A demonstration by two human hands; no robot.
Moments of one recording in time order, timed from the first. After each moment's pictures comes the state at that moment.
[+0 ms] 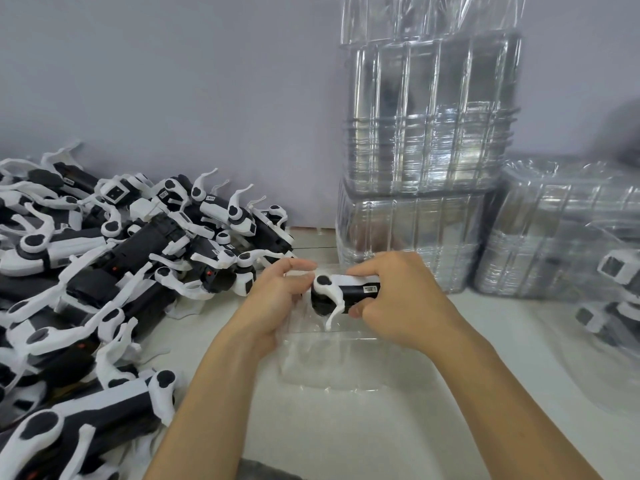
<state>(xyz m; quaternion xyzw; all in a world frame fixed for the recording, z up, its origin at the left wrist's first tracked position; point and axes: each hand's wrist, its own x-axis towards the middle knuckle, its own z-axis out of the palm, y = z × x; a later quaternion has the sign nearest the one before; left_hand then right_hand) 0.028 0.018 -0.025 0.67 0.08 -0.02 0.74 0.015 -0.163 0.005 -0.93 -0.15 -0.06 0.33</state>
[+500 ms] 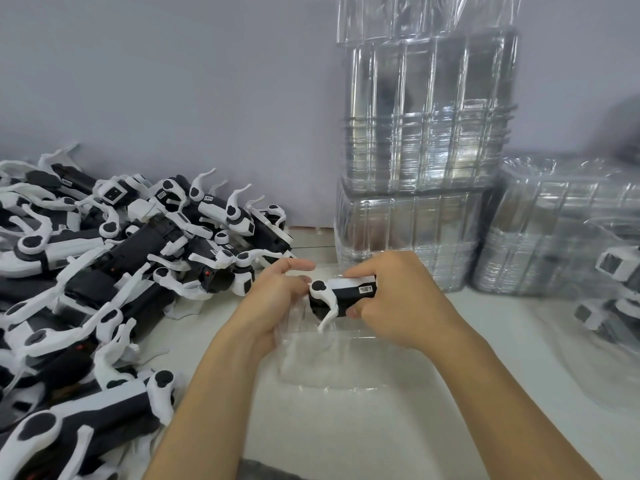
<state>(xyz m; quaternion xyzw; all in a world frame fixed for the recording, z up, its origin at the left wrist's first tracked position) 0.032 0.018 -0.026 0.64 0.11 -0.05 0.76 0.013 -0.162 0.007 -0.94 -0.14 -0.05 0.32</state>
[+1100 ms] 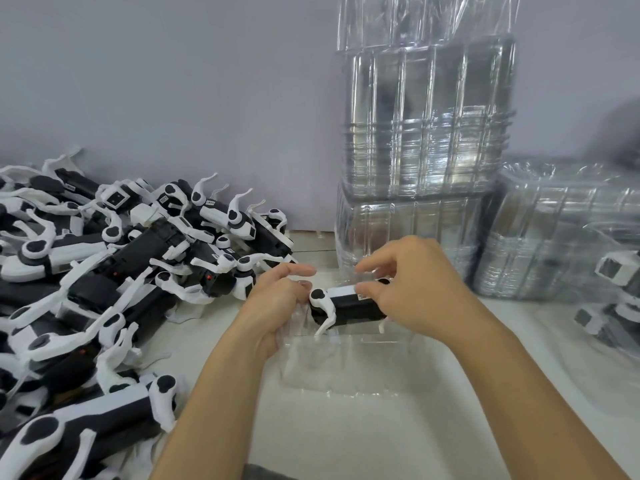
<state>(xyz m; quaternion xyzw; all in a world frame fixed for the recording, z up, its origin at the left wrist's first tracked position) 0.030 0.013 -0.019 0.62 0.15 -0.04 0.77 0.021 -0.177 0.017 -0.93 -0.12 -0.09 0.35</state>
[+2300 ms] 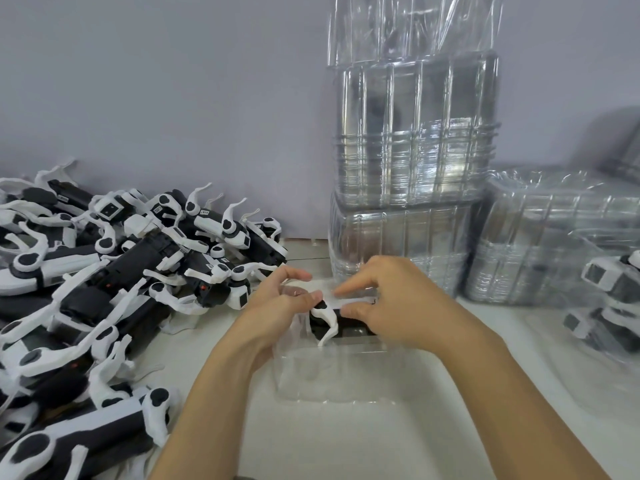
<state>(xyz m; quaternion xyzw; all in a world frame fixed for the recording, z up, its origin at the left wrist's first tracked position) 0.028 0.019 -0.024 0.72 0.05 -0.02 0.69 0.019 -0.177 0.018 -0.93 -0.18 -0.02 0.30</state>
